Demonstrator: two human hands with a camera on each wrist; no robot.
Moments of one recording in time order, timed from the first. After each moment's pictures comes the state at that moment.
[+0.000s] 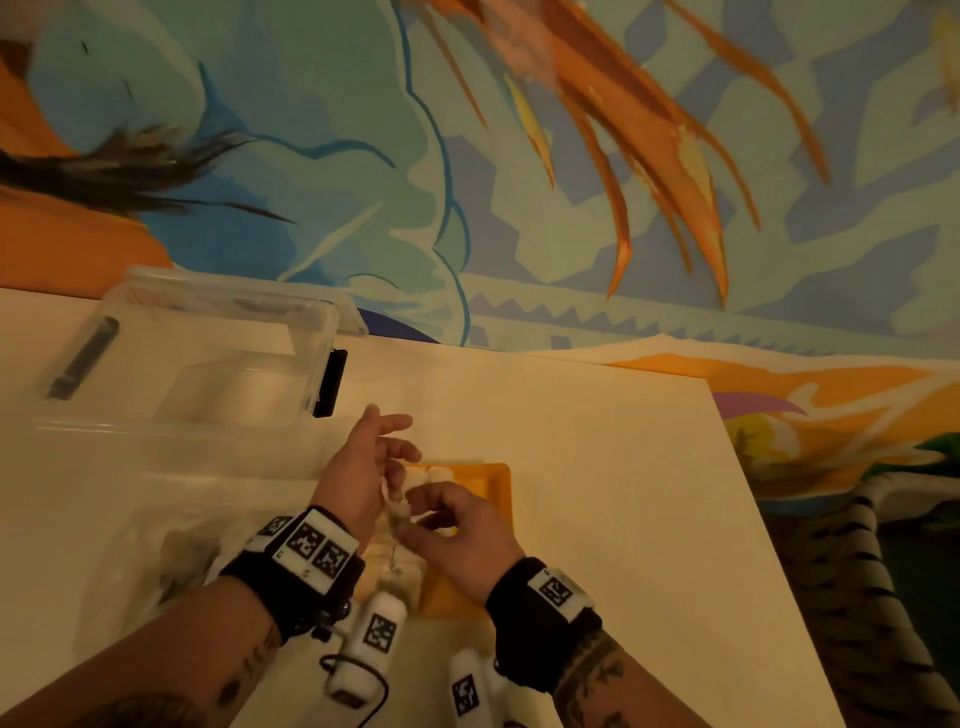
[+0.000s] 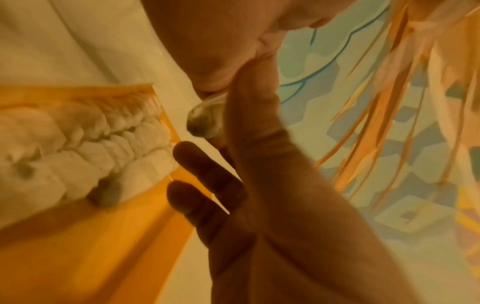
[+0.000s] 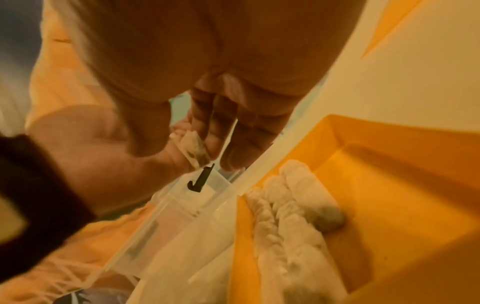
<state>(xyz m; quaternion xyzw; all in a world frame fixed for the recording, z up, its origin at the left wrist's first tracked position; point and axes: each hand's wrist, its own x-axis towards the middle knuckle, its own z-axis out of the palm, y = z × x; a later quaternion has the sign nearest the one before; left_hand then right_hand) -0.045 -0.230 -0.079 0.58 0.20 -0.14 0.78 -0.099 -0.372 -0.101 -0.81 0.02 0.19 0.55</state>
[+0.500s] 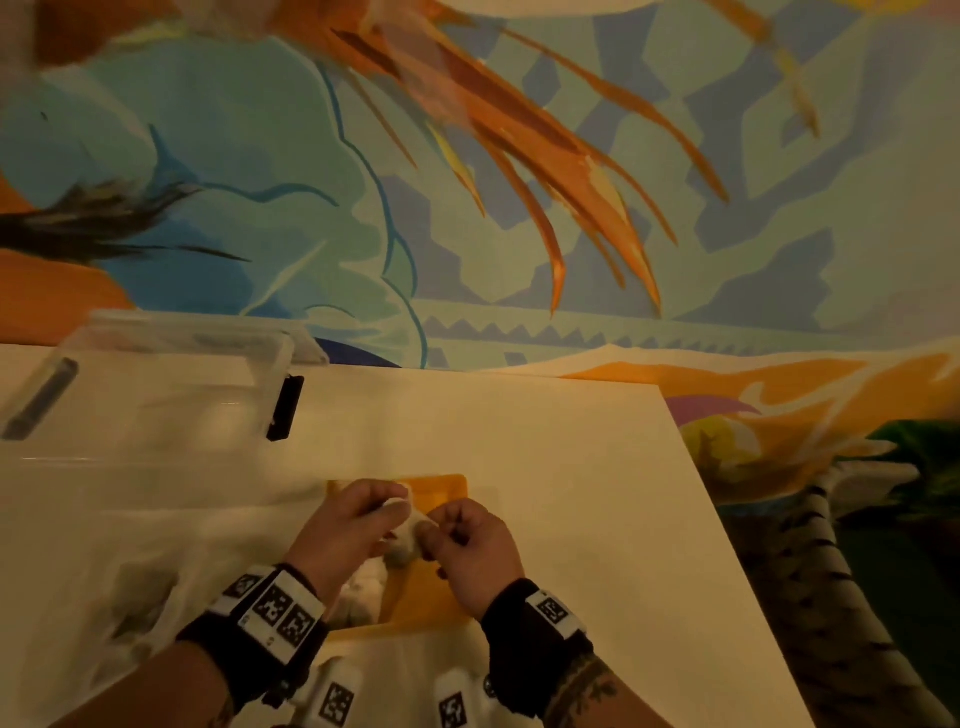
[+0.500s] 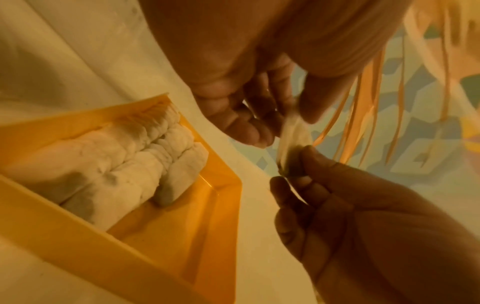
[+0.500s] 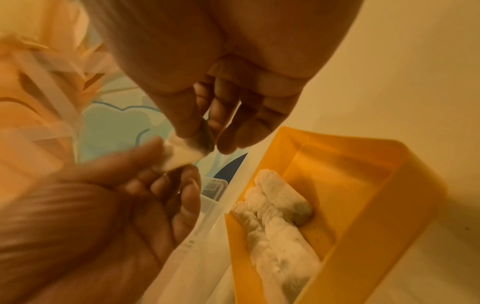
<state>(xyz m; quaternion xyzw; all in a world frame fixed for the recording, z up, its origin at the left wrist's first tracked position) -0.097 -0.261 -0.072 0.70 0.11 -0.18 0.69 -0.128 -0.417 -0.097 -0.76 0.12 0.08 0.63</state>
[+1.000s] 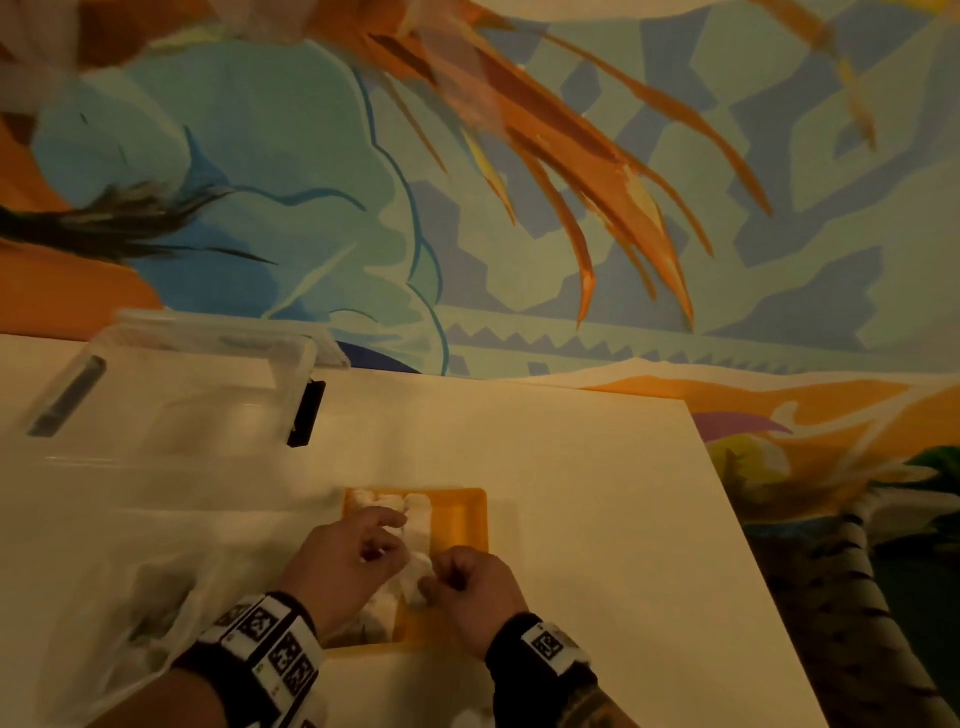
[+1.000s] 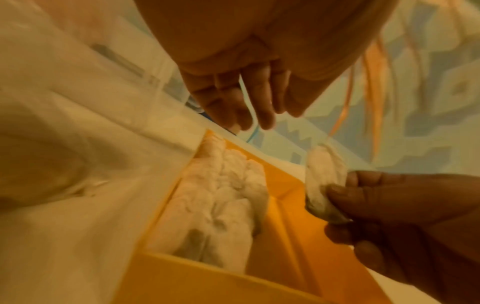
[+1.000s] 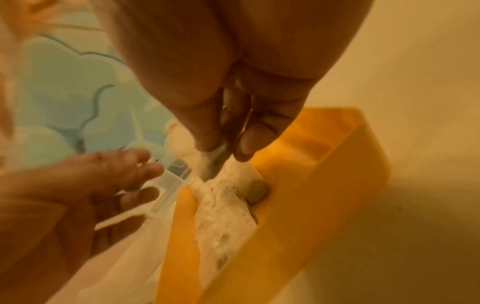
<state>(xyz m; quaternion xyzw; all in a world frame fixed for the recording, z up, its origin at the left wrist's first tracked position) -0.096 -0.230 -0.091 0.88 0.01 -0.17 0.45 -0.125 -0.417 -0.127 -0.84 0.09 0.20 0.49</state>
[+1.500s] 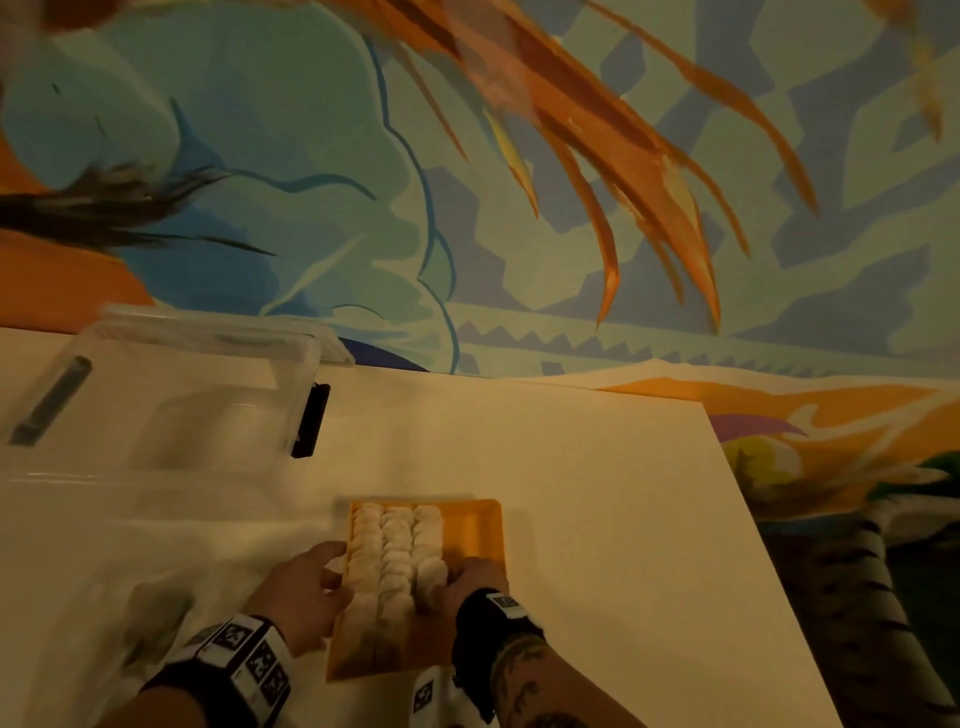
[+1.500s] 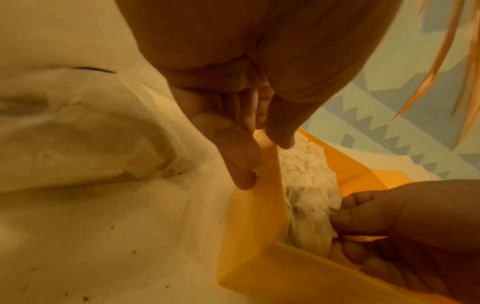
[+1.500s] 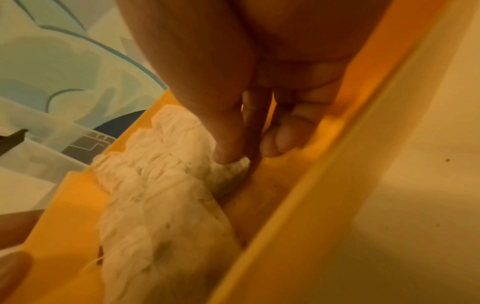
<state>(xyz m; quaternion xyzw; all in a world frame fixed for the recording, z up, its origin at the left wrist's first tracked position) -0.070 -0.181 -0.152 0.85 0.15 -0.32 0.39 -0.072 -0.390 -0.179 -0.86 0.24 0.30 0.34</state>
